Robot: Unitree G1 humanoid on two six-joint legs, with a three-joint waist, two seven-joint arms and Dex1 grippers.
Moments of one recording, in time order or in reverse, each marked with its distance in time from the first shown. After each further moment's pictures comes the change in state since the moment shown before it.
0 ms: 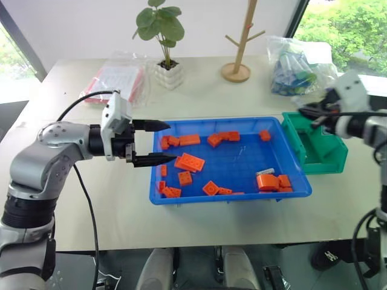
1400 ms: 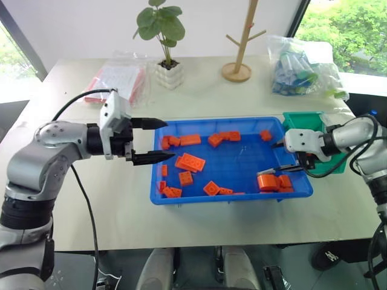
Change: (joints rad) left arm 0.027 0.025 0.039 -0.057 0.002 0.012 0.052; right arm -0.166 -0.067 0.571 0.619 -0.127 -1.195 0.644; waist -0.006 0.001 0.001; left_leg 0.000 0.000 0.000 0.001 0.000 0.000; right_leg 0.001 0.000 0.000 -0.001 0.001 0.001
